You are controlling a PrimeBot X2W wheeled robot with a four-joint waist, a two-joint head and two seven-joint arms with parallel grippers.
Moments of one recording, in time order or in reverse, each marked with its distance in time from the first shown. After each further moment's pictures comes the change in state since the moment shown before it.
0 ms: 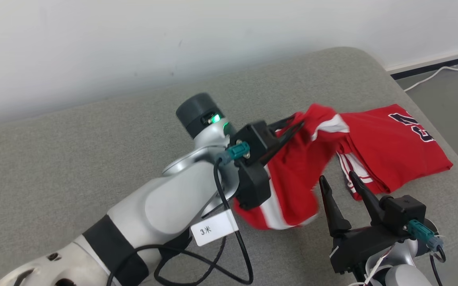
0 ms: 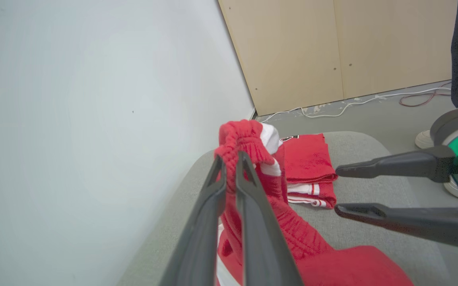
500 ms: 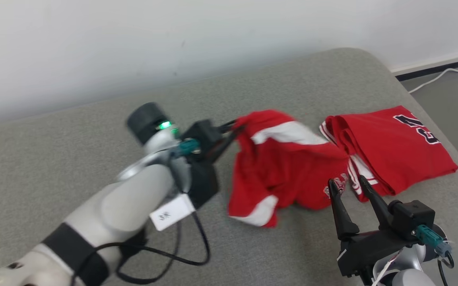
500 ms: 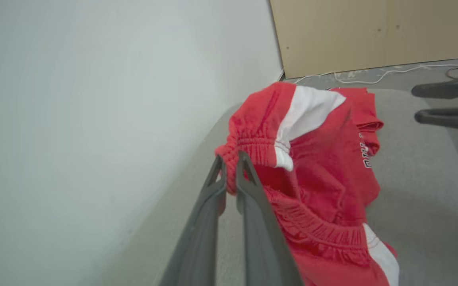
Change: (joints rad) left arm 0.004 0.092 -0.021 0.062 -0.071 -0.007 -0.013; right arm 0.029 -0.007 -0.025 -0.007 0.002 -0.001 -0.013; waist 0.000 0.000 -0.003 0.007
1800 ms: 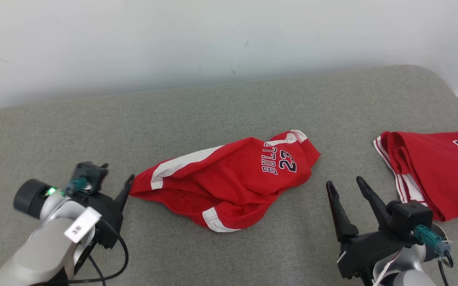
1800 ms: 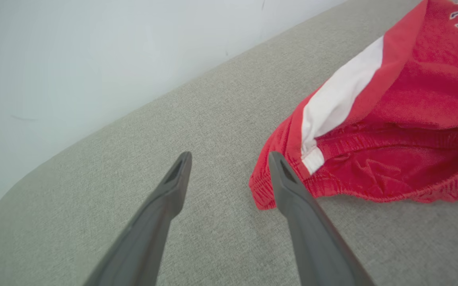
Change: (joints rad) left arm 0.239 0.232 0.106 0.174 -0.134 0.081 0.059; right arm 0.010 -0.018 0.014 -0.026 0.000 -0.003 0.019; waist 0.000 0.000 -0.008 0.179
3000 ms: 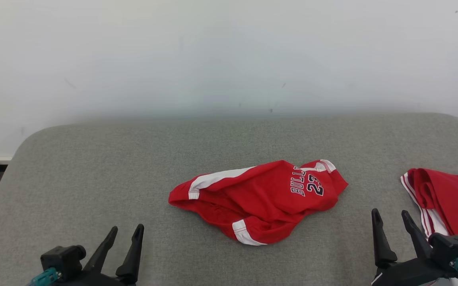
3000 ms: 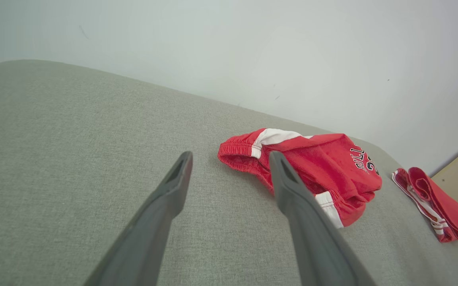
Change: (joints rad) left arm 0.611 0.031 0.443 -0.658 -0.271 0.166 -0.076; right arm 0.131 -0.010 -0.142 0.060 0.061 -0.028 -0.073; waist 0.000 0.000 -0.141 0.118
